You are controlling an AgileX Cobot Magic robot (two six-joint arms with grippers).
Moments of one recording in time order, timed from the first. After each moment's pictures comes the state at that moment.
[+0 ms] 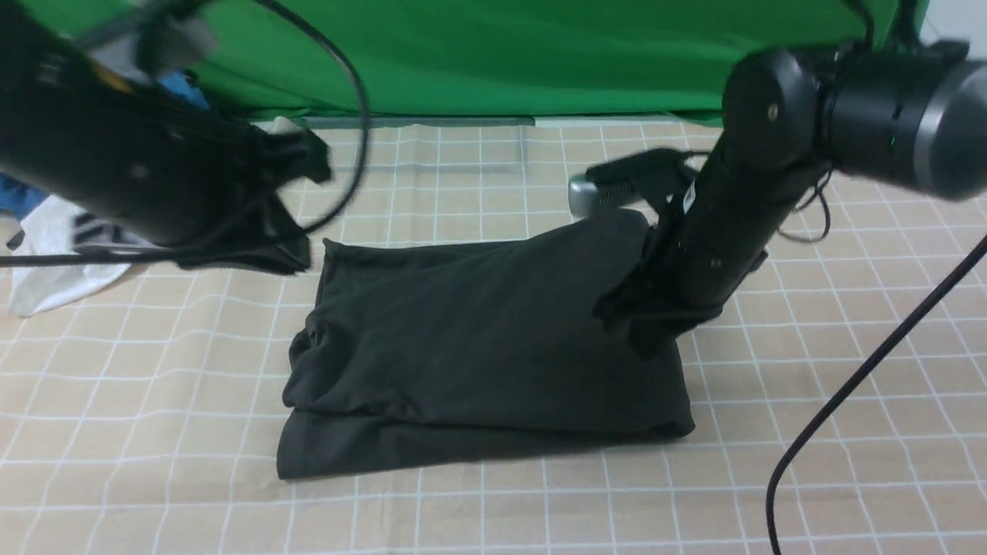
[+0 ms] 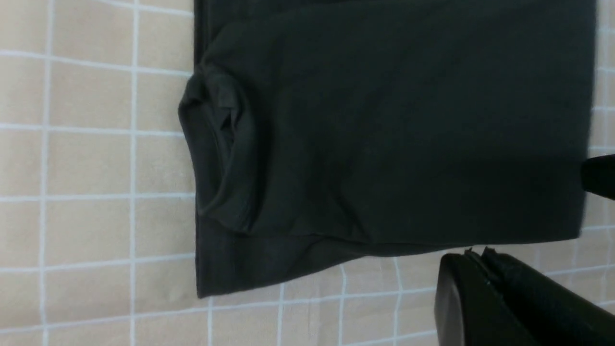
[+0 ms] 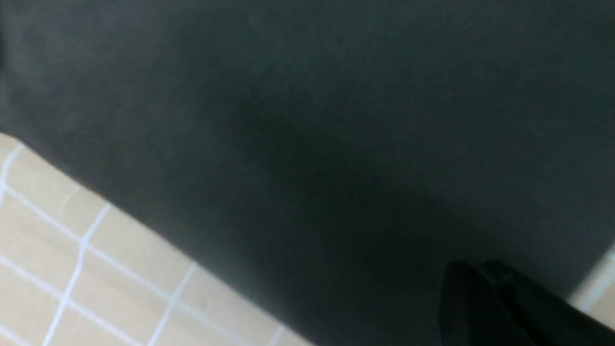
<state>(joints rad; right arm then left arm) 0.46 1.91 -1.39 0.23 0.93 -0.13 -0.25 1.40 -1.23 -0.22 1.02 -0.25</state>
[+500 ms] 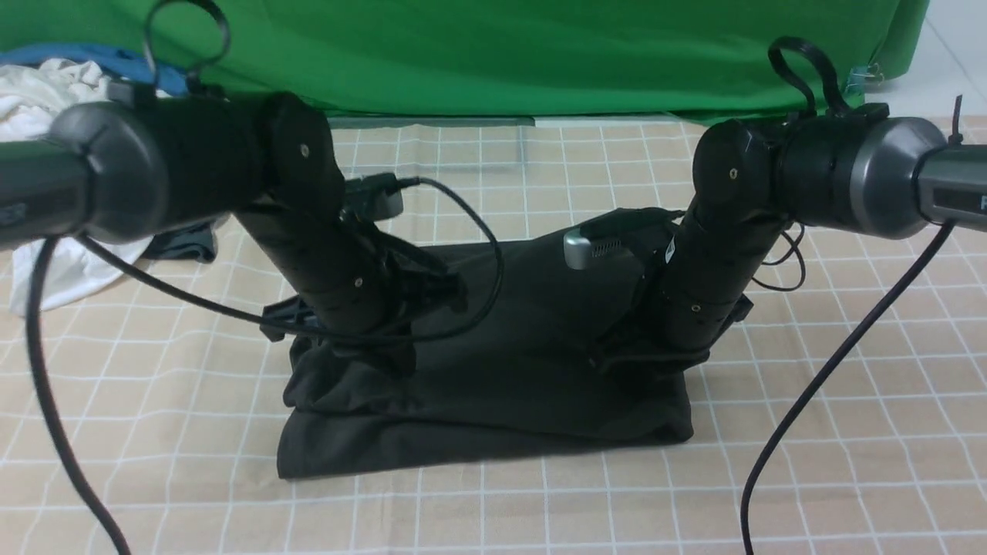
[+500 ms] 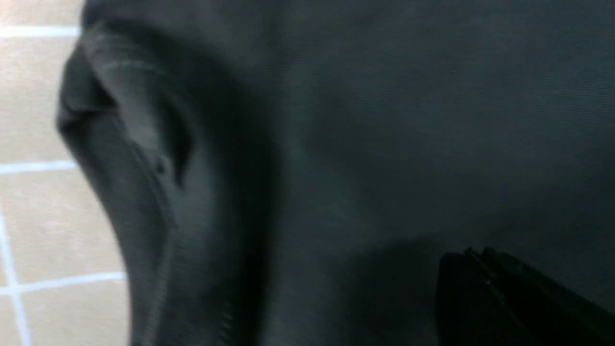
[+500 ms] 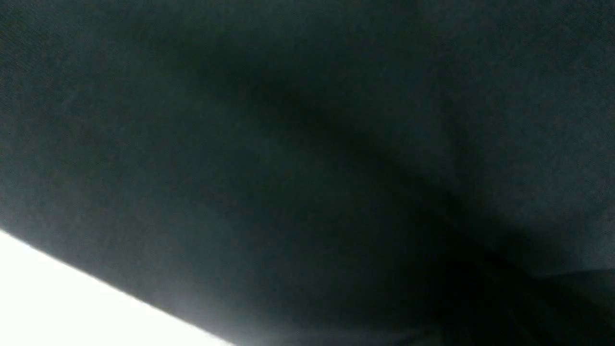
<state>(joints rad) 0.46 2.00 -1.39 0.22 0.93 -0.10 -0.35 1.80 -1.23 -0.17 0.87 -0.28</state>
